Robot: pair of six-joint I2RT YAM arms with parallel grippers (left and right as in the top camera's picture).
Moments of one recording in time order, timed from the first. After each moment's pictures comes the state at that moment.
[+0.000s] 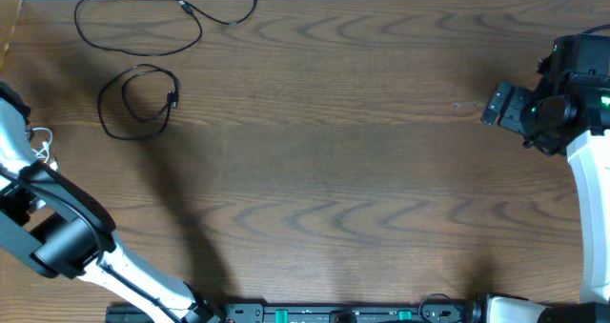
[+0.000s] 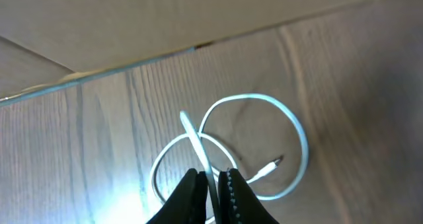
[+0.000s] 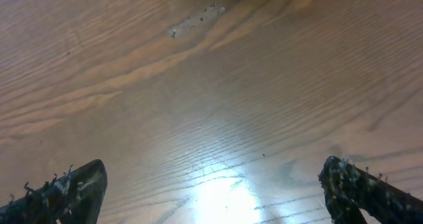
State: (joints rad) left arm 0.72 2.08 1.78 -0.72 -0.45 -0.43; right arm -0.12 1.45 1.40 -1.10 0.00 0.33
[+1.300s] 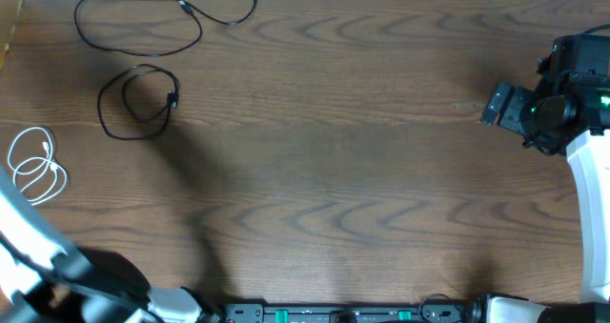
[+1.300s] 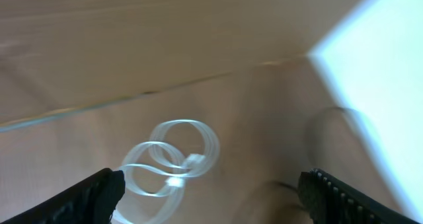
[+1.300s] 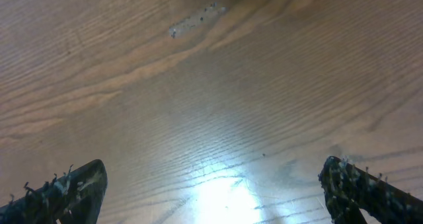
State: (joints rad) left arm 0.78 1.65 1.77 -0.80 -0.11 -0.42; right arm -0.12 1.45 1.40 -1.10 0.00 0.33
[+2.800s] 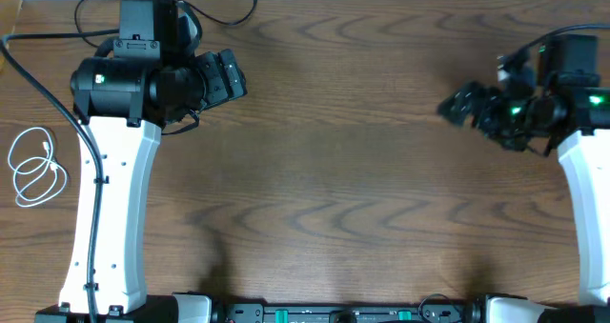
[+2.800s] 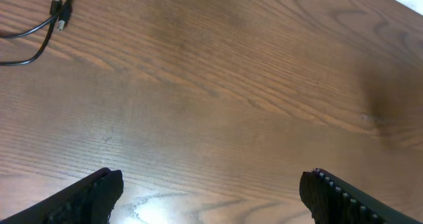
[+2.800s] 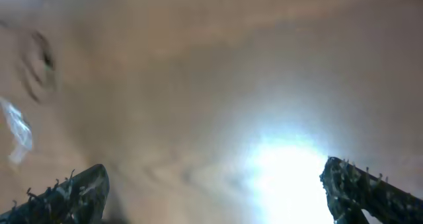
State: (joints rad) left arm -0.08 1.53 1.77 -1.28 0.17 -0.41; right arm -0.06 1.45 1.40 -1.14 -0.45 0.28
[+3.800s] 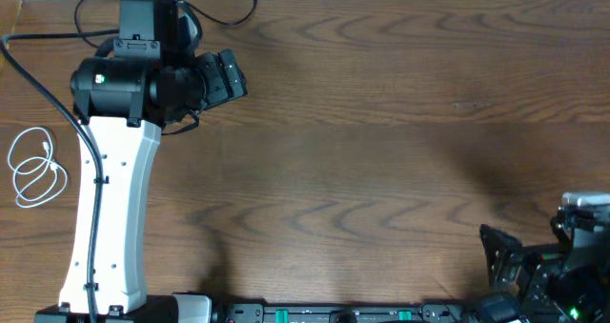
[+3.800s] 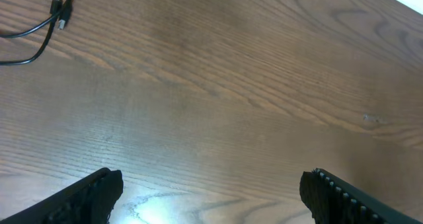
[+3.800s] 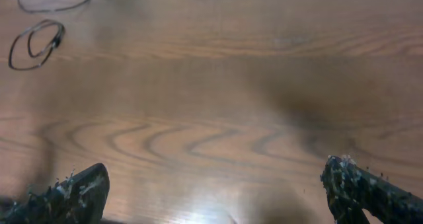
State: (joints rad) left arm -0.08 1.53 1.77 -1.28 0.17 -0.41; right arm 0.32 0.63 1.40 -1.45 0.03 0.27
